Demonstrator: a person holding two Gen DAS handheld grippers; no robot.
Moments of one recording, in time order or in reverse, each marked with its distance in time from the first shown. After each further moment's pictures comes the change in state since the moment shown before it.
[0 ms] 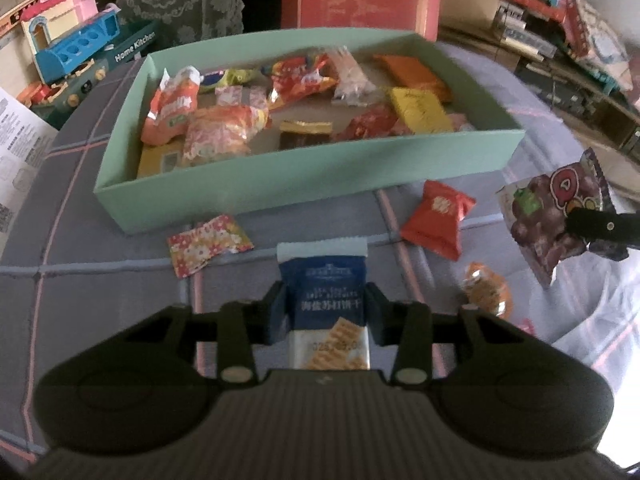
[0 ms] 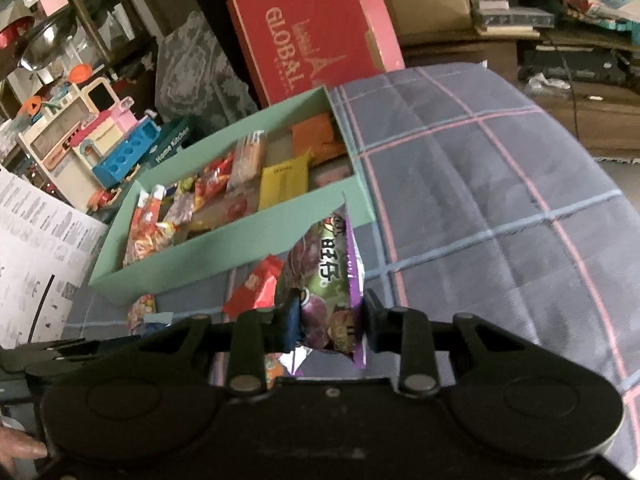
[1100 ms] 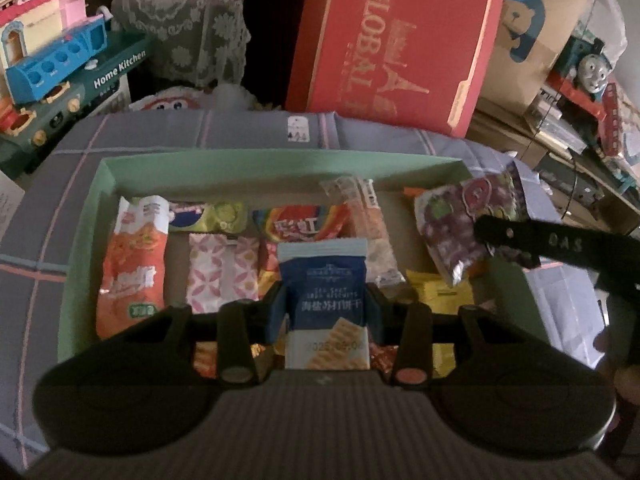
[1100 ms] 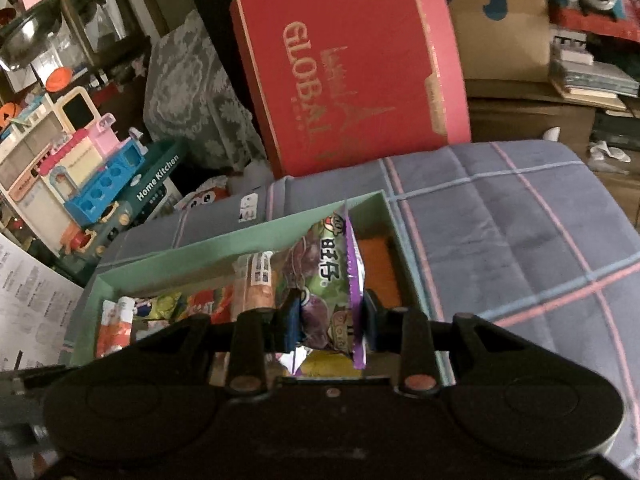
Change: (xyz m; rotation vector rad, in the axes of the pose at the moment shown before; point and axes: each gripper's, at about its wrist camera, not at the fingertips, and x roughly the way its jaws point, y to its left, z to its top) left arm 0.078 0.032 0.178 -0.131 -0.031 -0.058; right arm 0.159 0.066 0.173 -0.069 -0.007 -0.017
